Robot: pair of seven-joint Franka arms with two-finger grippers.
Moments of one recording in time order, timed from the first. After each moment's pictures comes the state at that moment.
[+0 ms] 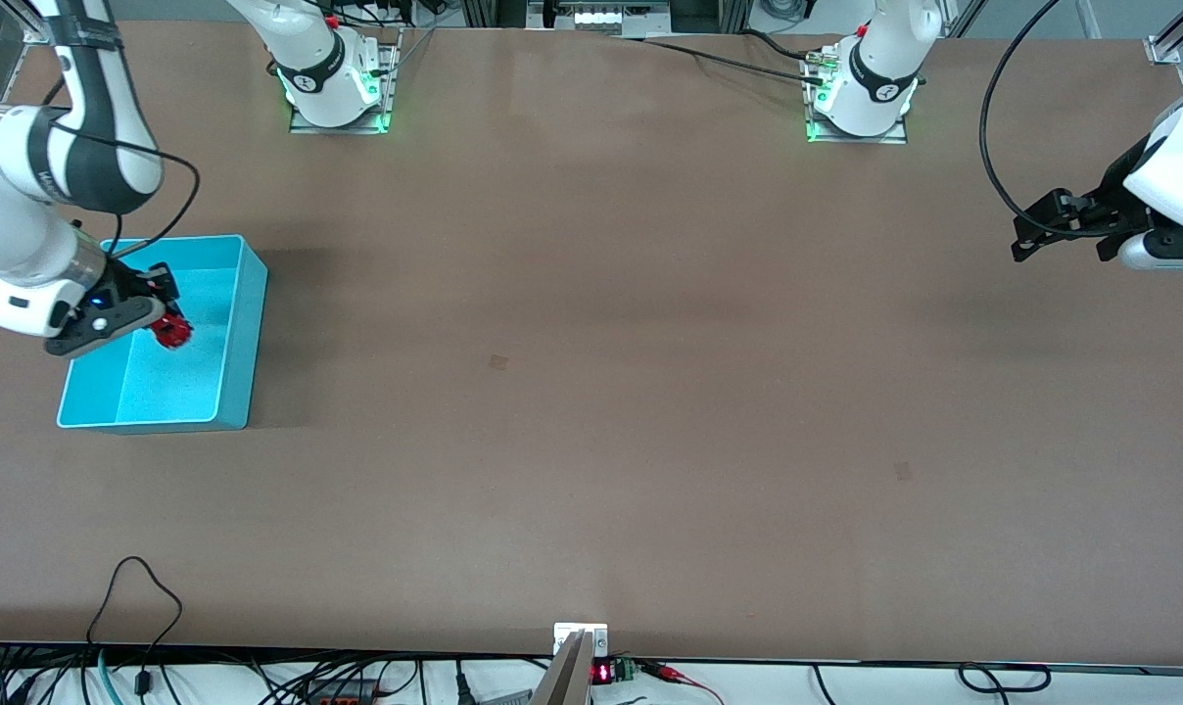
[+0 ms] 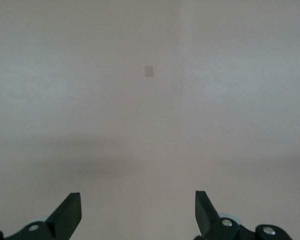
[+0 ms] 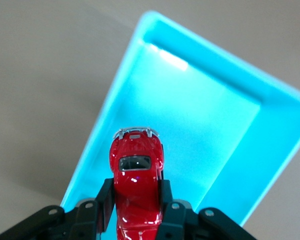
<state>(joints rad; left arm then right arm) 0.07 -0.06 -0.08 -1.73 -0.01 1.69 -0.04 -0.17 0.12 -0.01 -2.10 -0.14 2.15 -0.52</state>
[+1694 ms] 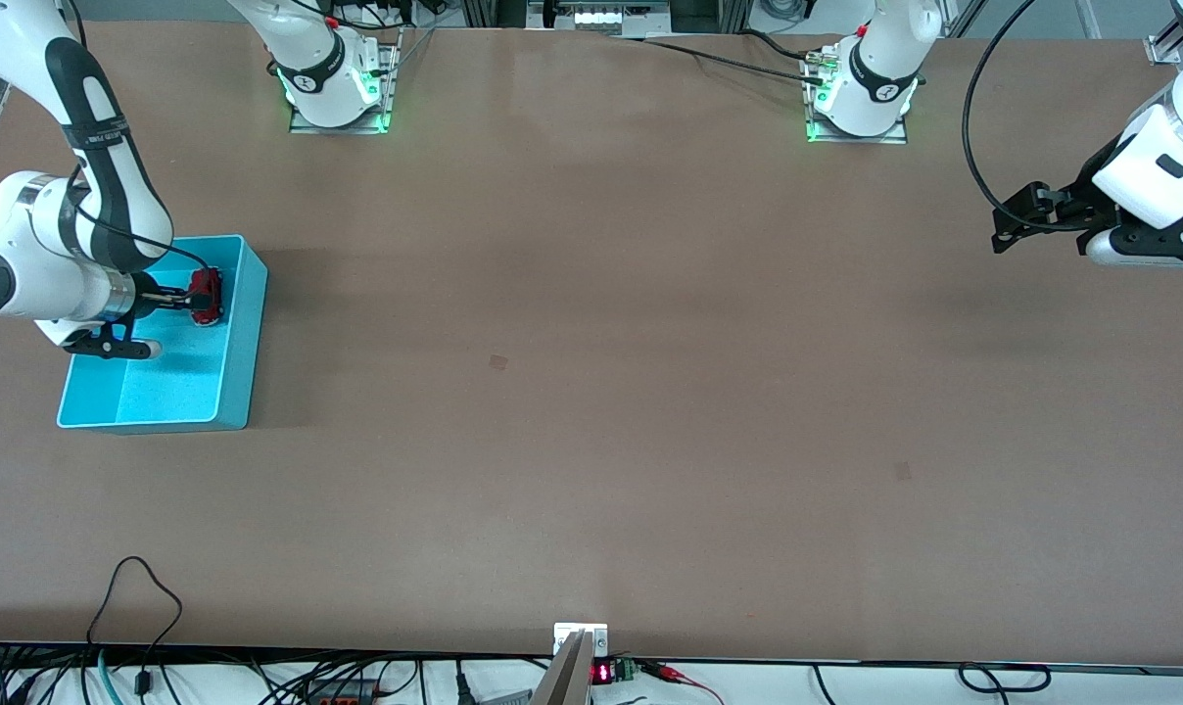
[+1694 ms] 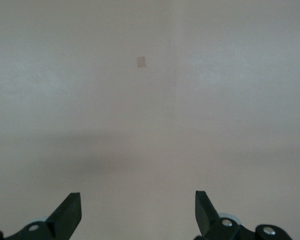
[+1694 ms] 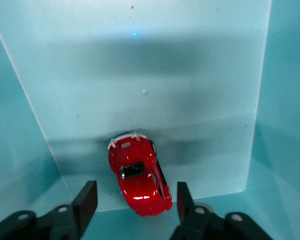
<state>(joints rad) 0.06 -0.06 -0.11 -1.73 -0.01 1.66 -0.04 -0.22 0.35 -0.05 -2.09 -0.14 2.15 -0.09</state>
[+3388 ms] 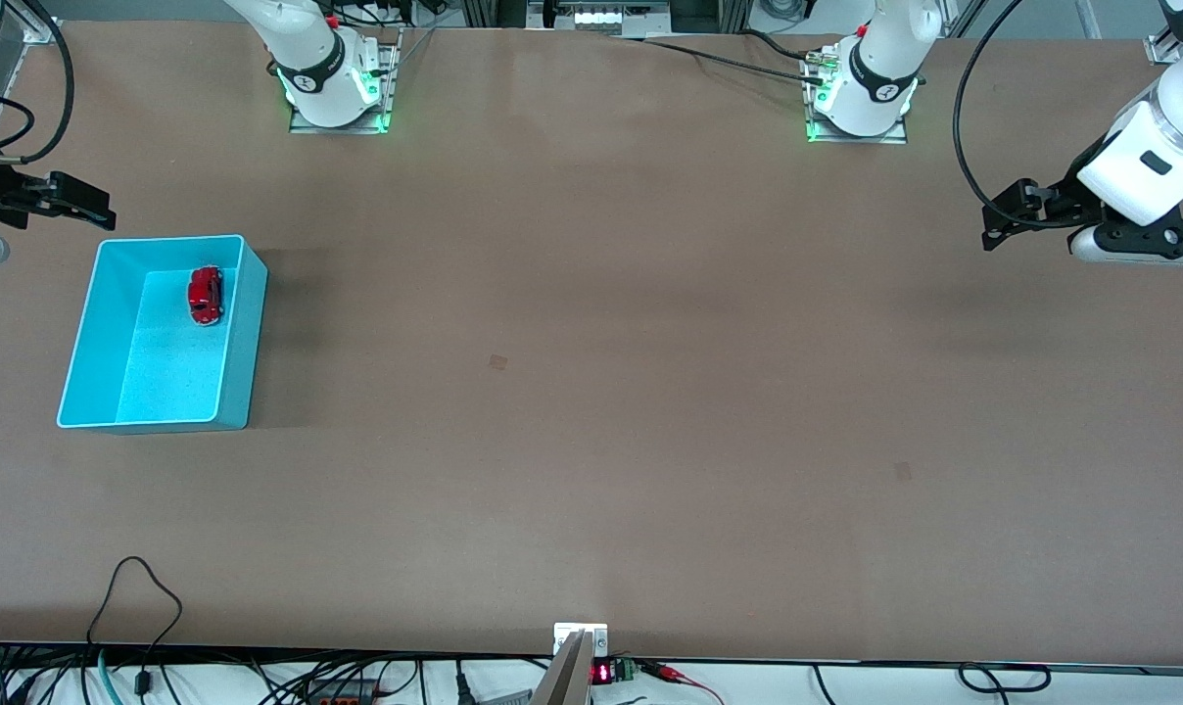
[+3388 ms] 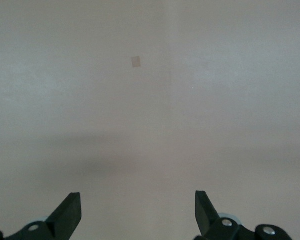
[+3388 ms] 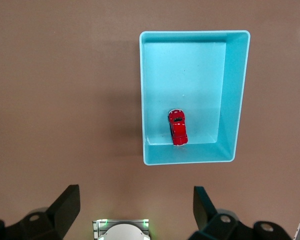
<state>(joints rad) 0.06 -0.06 -0.13 -1.72 -0.01 1.65 -0.04 -0.03 0.03 -0.02 -1.59 -0.08 1.46 -0.07</state>
